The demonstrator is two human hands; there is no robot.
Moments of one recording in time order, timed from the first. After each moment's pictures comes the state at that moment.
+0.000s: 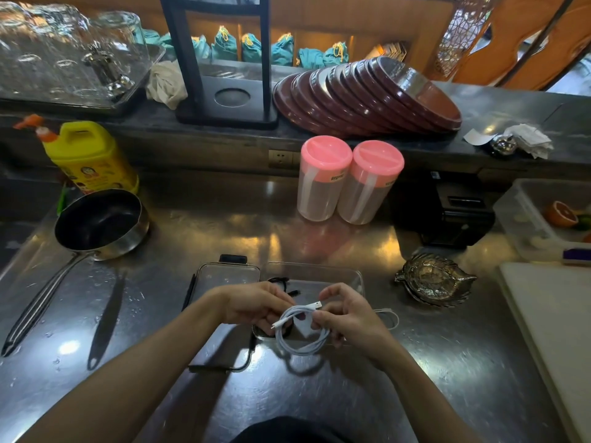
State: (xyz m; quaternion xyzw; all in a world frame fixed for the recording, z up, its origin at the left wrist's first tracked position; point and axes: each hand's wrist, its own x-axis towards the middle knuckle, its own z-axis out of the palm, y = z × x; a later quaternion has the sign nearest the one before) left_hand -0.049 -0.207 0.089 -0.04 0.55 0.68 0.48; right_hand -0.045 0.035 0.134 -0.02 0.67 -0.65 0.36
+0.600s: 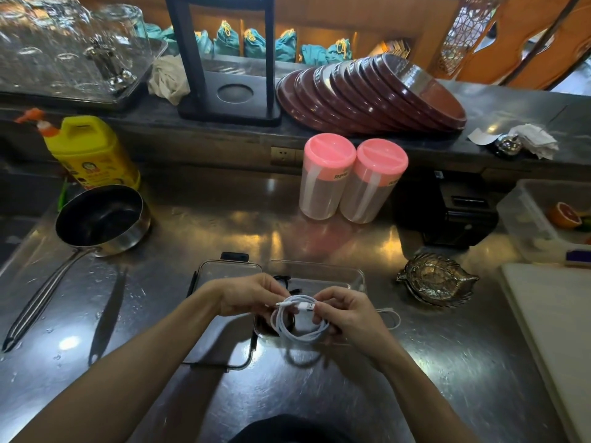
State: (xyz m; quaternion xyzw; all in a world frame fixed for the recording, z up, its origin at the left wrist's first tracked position) left_hand -0.052 -0.222 0.092 0.02 0.59 0.67 0.44; right_hand -0.045 0.028 0.131 -0.03 0.69 -0.64 0.33
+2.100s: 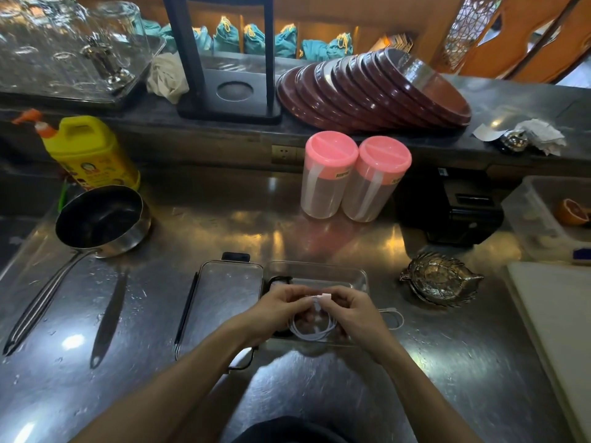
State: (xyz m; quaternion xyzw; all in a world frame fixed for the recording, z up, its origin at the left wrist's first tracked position) left_hand -0.029 -0.160 0.082 -0.09 0.59 0.76 0.25; right_hand -0.057 0.026 0.112 -0.03 0.73 -0.62 0.28
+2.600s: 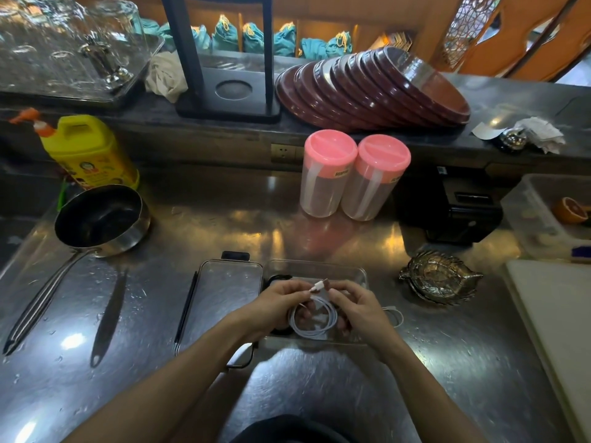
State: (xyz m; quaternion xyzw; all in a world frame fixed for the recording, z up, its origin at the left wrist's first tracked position) left_hand -0.036 -0.161 0.079 -0.15 0.56 0.77 0.26; right_hand -0.069 0.033 0.098 0.01 0.75 -0.60 0.27
